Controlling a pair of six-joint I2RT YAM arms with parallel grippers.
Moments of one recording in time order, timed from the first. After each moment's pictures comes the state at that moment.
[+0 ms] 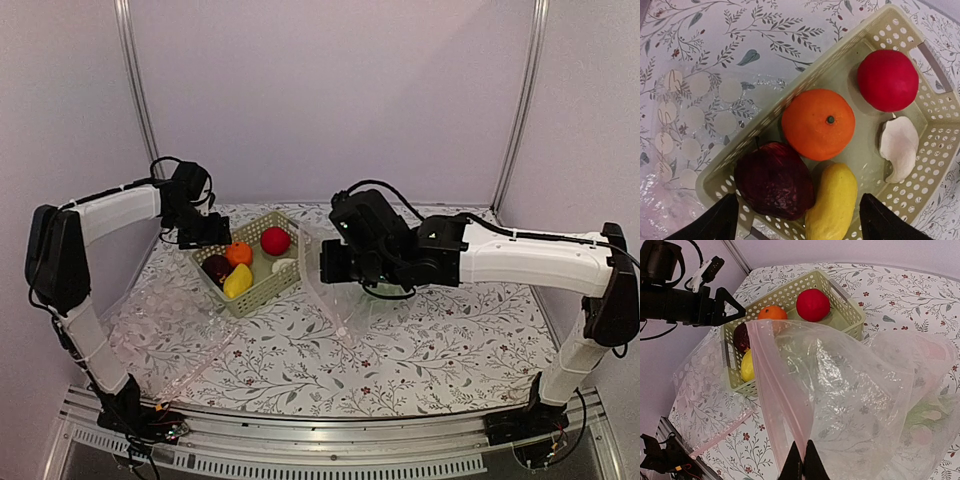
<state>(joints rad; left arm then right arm) -0.27 1.73 1.38 -0.68 -0.01 -0.31 1.14 1.70 1.47 -0.44 0.40 0.70</state>
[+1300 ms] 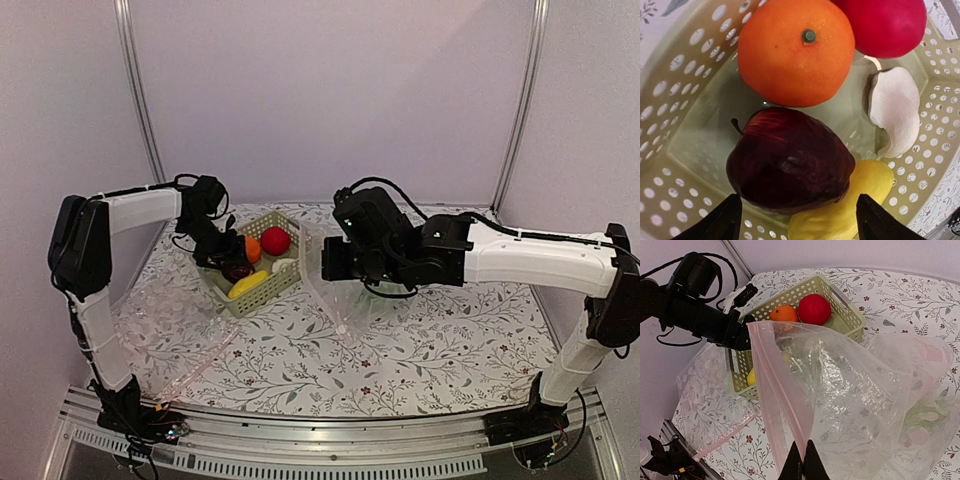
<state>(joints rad) -0.30 1.92 1.46 -0.80 0.18 -0.30 1.14 1.68 1.46 -0.43 0.41 0.70</state>
